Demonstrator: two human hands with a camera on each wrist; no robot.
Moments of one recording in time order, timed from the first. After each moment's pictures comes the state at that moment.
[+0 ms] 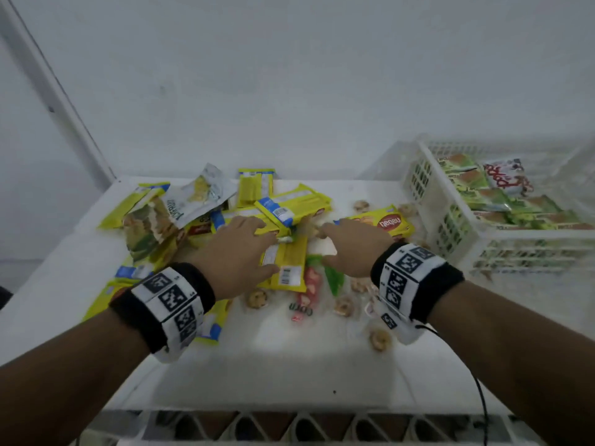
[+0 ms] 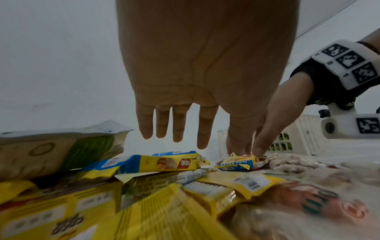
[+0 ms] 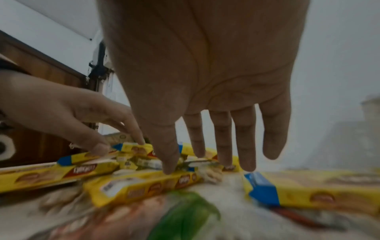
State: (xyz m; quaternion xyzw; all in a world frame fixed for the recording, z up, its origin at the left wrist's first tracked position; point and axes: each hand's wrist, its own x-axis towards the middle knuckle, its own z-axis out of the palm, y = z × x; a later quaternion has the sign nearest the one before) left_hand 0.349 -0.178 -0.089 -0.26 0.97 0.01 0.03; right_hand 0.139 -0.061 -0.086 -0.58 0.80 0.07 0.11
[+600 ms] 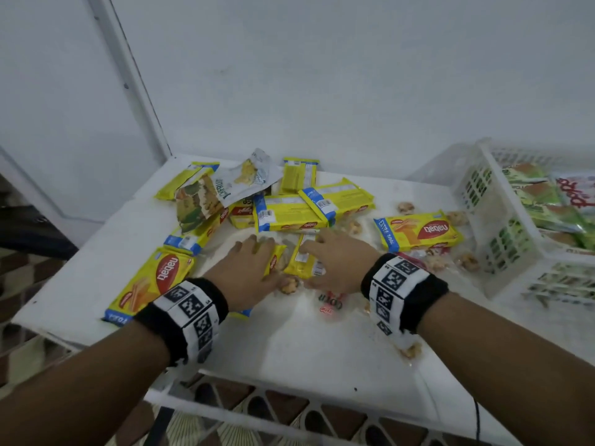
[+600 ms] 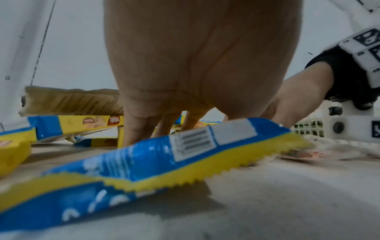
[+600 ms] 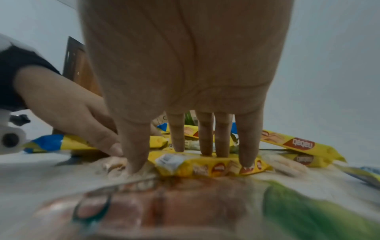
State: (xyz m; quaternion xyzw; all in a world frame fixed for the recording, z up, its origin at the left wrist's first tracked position) left_hand 0.400 -0.172 -0.136 -0.41 0.90 0.14 0.07; right_hand 0.192 -0.096 -0.124 -0.71 0.69 0.05 0.12
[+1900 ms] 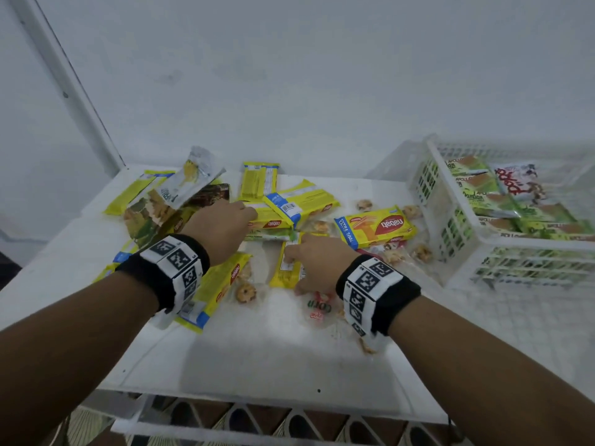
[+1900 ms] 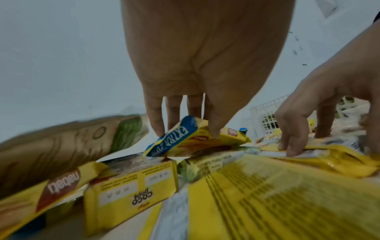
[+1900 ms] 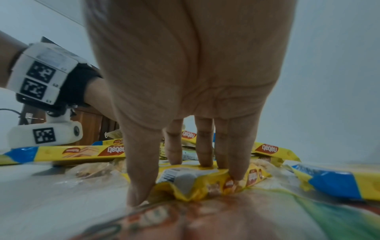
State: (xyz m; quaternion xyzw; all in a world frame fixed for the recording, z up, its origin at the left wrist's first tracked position) left_hand 0.340 -0.225 -0.106 -0.30 0.95 -0.06 -0.01; right_hand 0.173 -0.076 -0.111 -0.67 0.73 0.09 0.13
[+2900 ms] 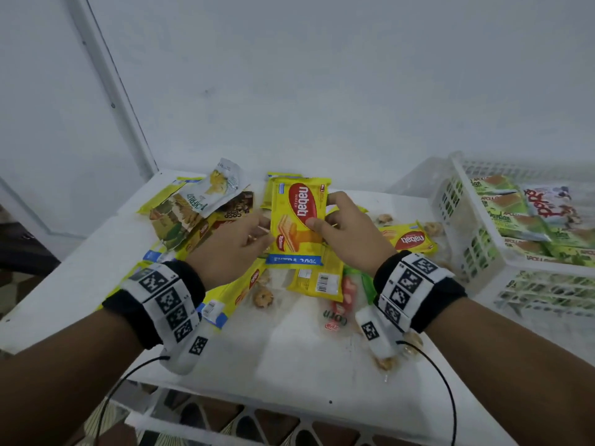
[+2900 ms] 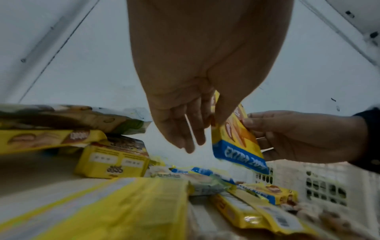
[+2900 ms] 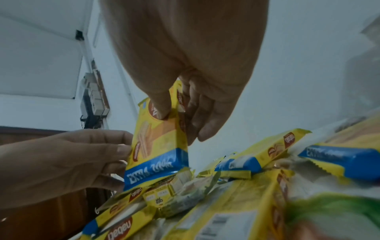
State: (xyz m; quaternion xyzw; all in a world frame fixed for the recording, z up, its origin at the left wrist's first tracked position) left_hand 0.373 -0.170 -0.080 -0.35 0.85 0.36 -0.16; right_hand 0.155 -0.082 -0.082 -0.53 0.70 -0.41 0.26
